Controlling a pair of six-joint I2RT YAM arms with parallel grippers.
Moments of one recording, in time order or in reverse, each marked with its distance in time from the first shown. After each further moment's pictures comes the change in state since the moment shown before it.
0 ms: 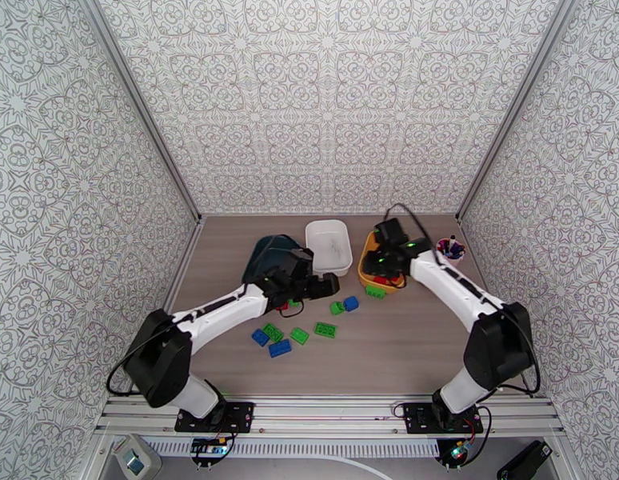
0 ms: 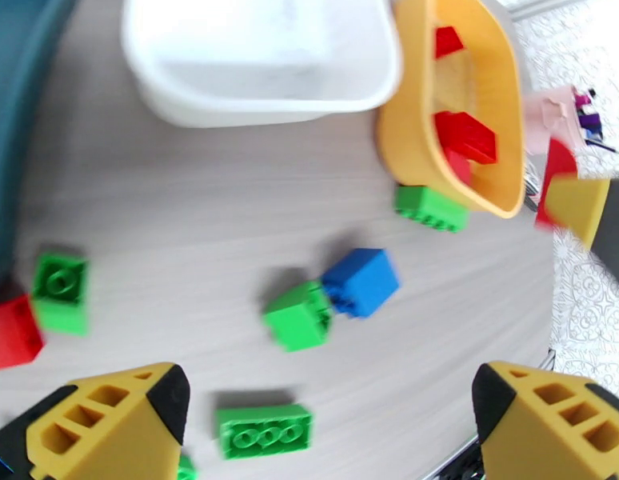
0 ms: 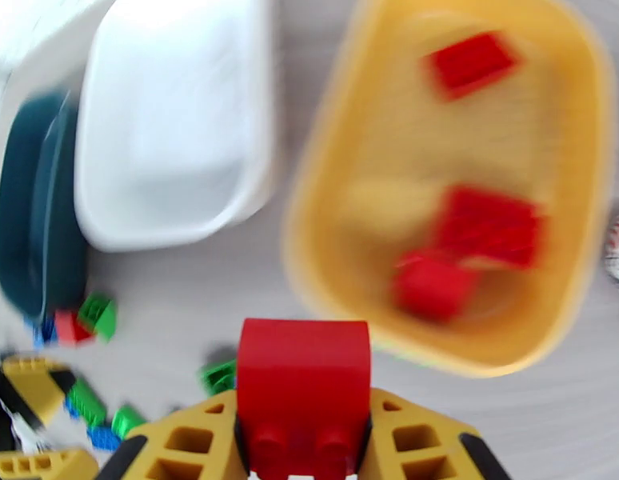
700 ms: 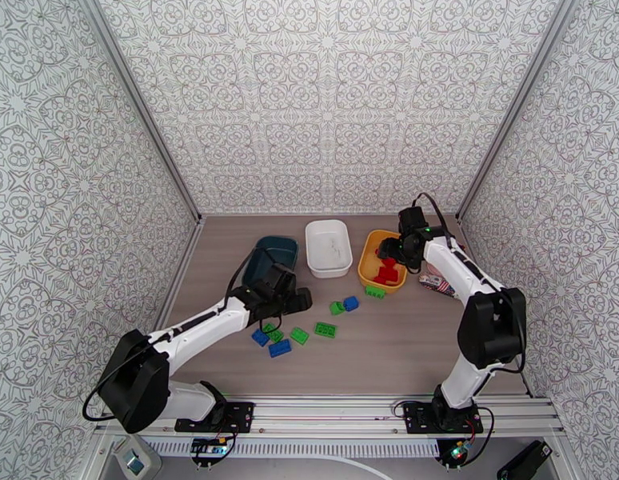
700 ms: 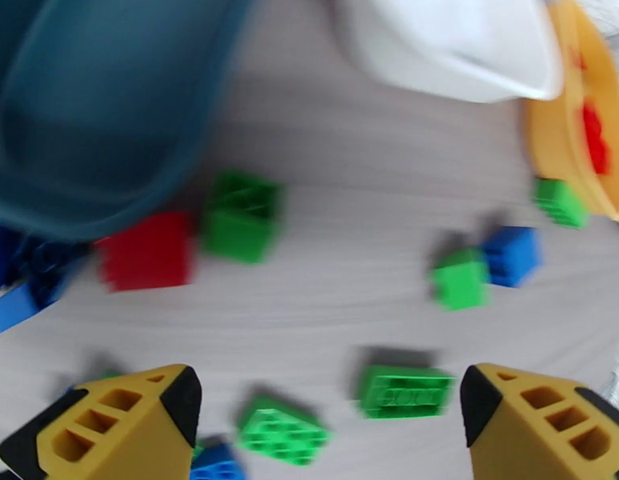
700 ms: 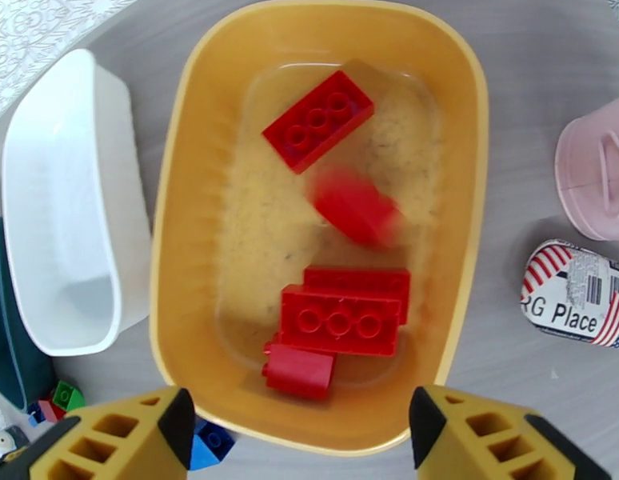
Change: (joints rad) left arm 0.095 -0.195 -0.221 -0.211 -0.209 0.015; right arm -0.146 0.099 0.080 -0.017 -0.011 -0.028
